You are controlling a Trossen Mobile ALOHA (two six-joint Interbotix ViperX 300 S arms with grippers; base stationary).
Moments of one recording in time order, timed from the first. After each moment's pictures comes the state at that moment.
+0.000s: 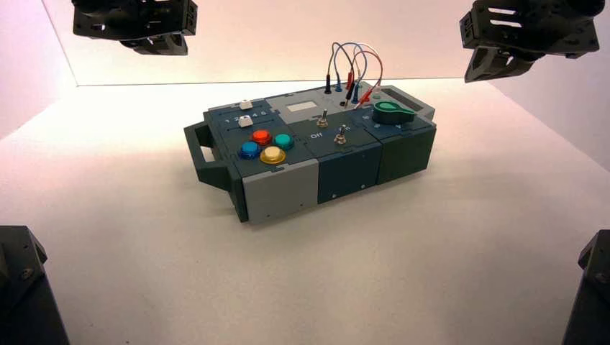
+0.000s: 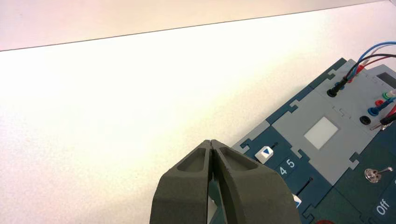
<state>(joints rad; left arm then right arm) -0.32 -0.23 1.05 -0.23 -0.16 0.11 0.14 -0.33 1.08 0.47 0.11 -0.37</state>
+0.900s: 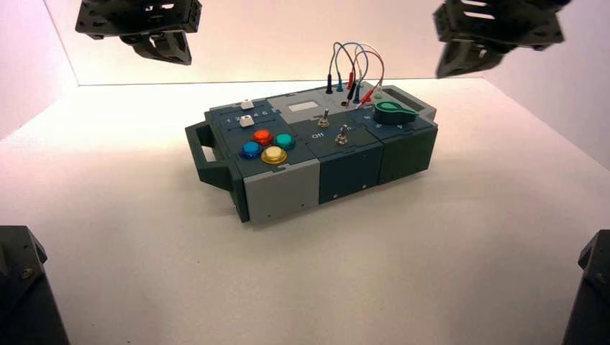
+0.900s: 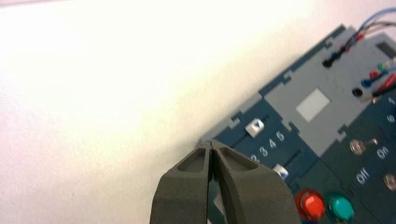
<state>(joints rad) -0.32 -0.24 0.96 -0.23 0.14 0.10 0.27 -0.32 1.02 0.47 0.17 -0.37</state>
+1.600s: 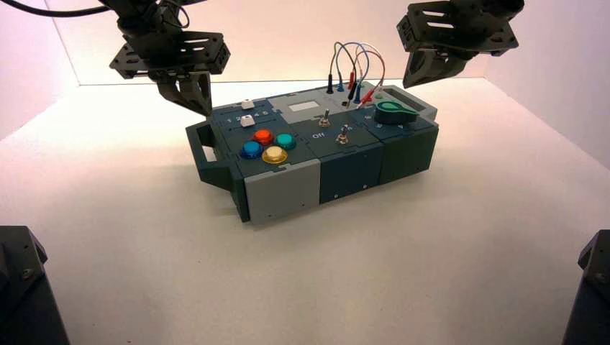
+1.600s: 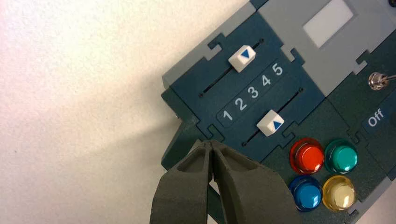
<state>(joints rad) -0.39 -0.06 0.89 -0.25 0.34 0.08 0.37 -0.21 0.96 0.47 0.19 -0.37</state>
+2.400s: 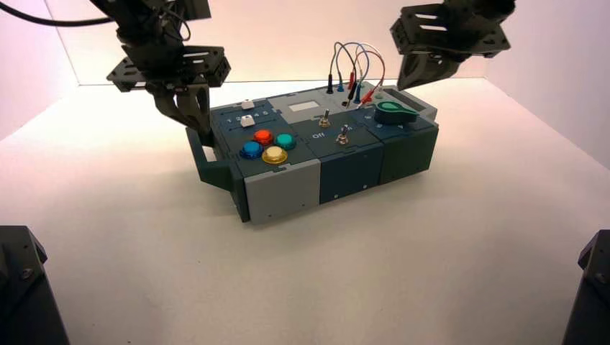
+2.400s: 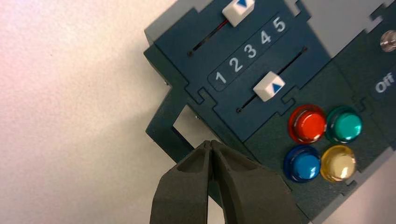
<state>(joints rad) -0.41 -0.04 0.91 -0.26 0.42 0.07 0.40 -0.18 0.94 0.47 0.19 -0.37</state>
